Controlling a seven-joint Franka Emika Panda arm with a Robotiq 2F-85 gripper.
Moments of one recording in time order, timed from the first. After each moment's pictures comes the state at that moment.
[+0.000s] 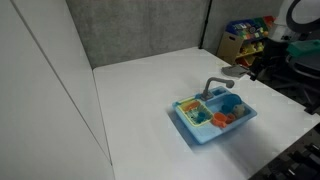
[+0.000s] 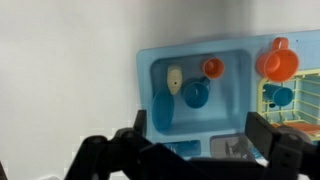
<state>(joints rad) -0.04 0.04 -0.12 -2.30 0.00 2.26 0.03</state>
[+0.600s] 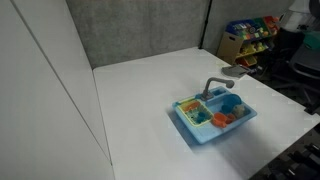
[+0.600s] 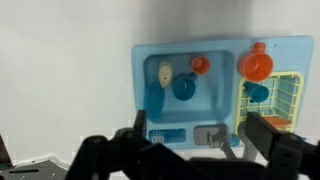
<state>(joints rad) -0.04 -0.12 -0.09 -2.38 -0.01 2.25 0.01</state>
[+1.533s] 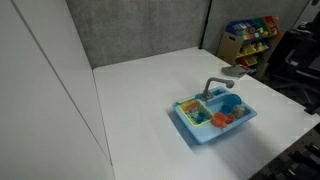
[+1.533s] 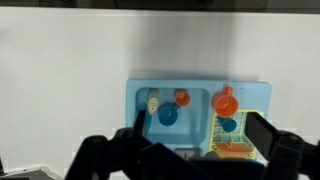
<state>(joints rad) -0.04 -0.40 -0.09 -2.48 0.00 2.01 -0.08</state>
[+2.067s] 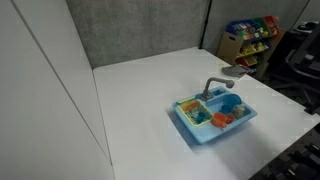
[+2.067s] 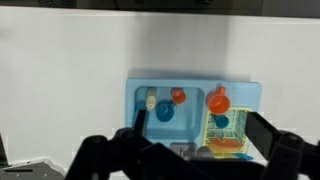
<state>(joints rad) -0.04 -0.50 -0.09 -2.50 0.00 1.96 -0.09</state>
